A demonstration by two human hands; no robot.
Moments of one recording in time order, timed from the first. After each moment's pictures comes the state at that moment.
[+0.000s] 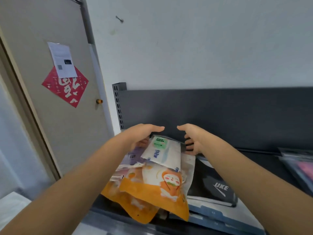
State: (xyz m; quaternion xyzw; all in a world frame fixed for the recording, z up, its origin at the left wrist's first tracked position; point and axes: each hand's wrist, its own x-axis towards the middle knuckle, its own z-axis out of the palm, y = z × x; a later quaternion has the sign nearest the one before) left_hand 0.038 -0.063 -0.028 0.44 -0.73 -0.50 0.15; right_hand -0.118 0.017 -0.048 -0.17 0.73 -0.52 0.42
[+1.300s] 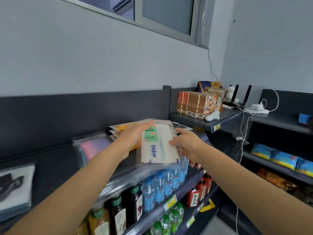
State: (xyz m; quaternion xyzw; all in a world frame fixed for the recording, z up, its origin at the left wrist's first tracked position) left_hand -0.139 0.378 -0.020 -0.04 -0.75 -0.66 0.03; right_hand -0.160 0.563 -0.032 0.01 0.72 -0.69 0.09
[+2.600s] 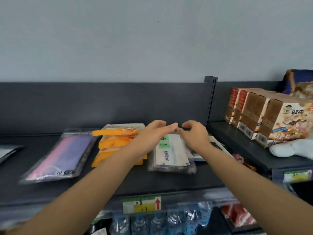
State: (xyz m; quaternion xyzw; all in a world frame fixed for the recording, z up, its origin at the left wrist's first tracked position) left_hand -0.366 0.513 -0.040 0.15 -0.81 -0.55 0.15; right_hand -0.497 0.619 -0.067 -0.25 0.87 -0.41 -0.06
